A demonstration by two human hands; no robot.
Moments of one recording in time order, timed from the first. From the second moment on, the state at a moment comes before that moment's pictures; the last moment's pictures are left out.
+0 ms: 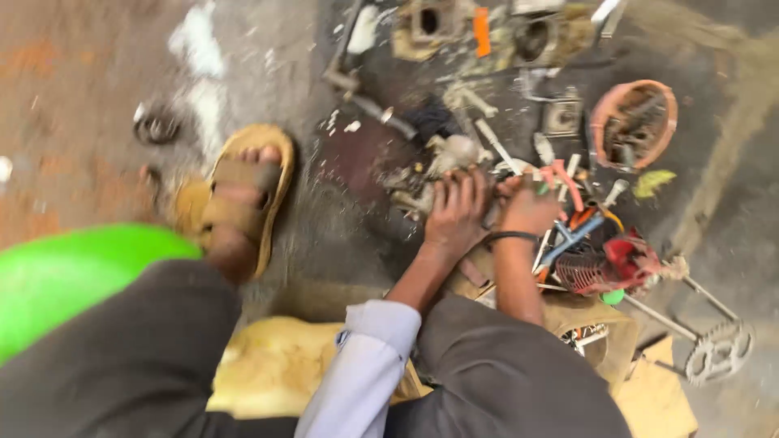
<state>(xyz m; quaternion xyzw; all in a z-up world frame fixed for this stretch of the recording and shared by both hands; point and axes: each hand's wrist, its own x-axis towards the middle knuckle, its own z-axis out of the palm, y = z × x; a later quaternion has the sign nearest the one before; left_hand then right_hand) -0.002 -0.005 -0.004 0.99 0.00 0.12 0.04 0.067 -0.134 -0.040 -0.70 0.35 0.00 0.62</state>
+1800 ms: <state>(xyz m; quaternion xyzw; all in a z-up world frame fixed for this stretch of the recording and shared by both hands) -0.010 -0.003 0.000 0.99 0.04 0.10 0.13 0.093 -0.146 0.017 -0.92 -0.25 0.02 0.30</state>
